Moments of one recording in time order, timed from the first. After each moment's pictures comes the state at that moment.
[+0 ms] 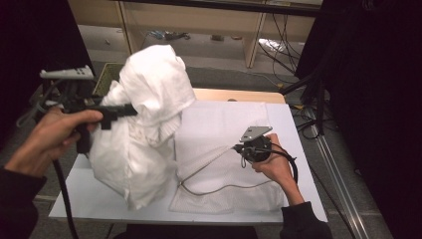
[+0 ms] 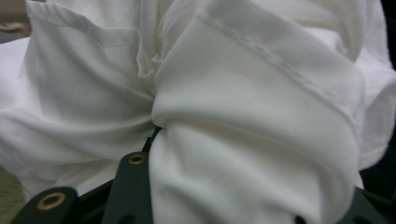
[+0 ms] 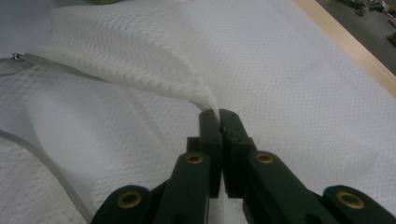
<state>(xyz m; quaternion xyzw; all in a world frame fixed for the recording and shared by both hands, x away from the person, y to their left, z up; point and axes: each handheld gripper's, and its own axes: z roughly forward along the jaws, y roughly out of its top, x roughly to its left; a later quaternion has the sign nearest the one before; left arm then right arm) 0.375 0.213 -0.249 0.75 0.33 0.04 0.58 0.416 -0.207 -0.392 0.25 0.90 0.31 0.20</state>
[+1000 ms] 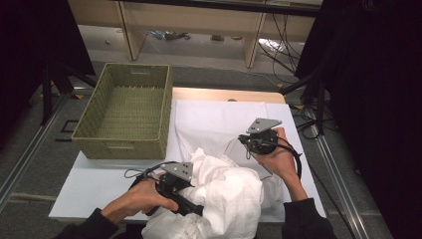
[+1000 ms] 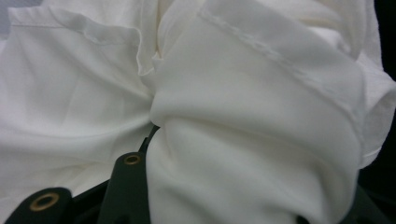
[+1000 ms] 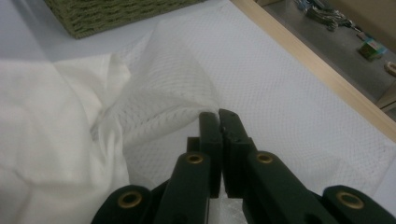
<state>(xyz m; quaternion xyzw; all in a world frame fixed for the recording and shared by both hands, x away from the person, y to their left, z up) 0.324 0.053 -0.402 0.86 0.12 -0.15 0.47 0.425 -0.218 -0.375 0.26 0.87 0.34 0.23</state>
